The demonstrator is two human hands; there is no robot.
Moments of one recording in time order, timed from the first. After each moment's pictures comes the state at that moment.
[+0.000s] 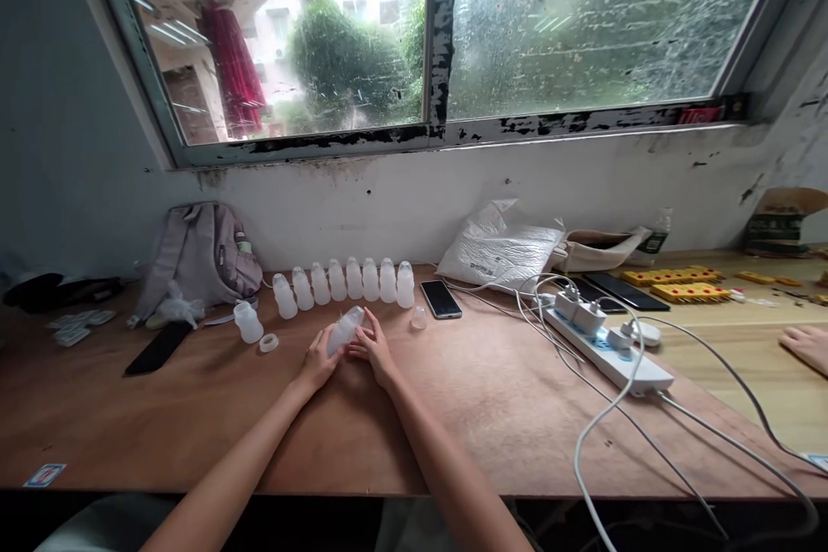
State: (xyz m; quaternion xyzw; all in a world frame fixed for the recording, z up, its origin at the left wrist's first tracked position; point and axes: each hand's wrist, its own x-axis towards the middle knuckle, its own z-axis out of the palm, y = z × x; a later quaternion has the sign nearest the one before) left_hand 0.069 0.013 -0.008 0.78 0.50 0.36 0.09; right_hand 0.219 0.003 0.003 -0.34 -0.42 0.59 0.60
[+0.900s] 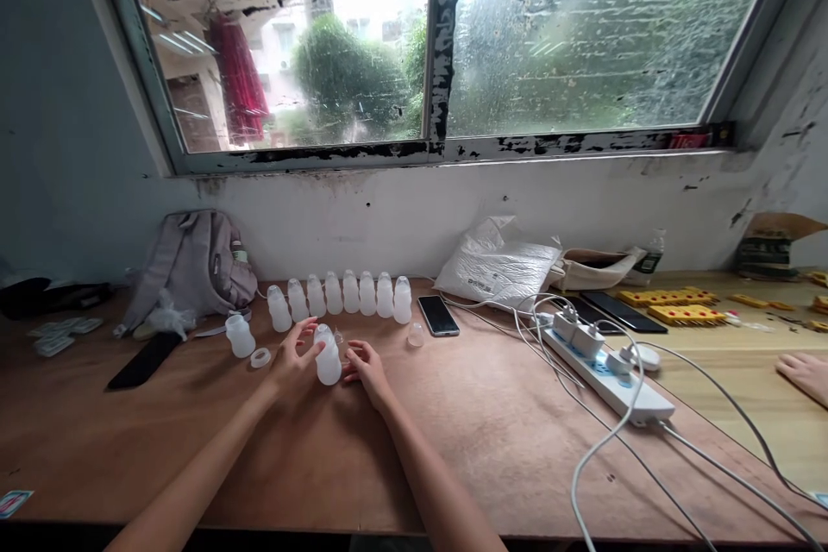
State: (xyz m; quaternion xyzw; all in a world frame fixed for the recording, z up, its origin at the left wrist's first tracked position) left_hand 0.045 0.008 0.052 0.74 0.47 0.45 0.16; right_hand 0.218 0.012 -0.010 -0.38 -0.46 0.57 0.57
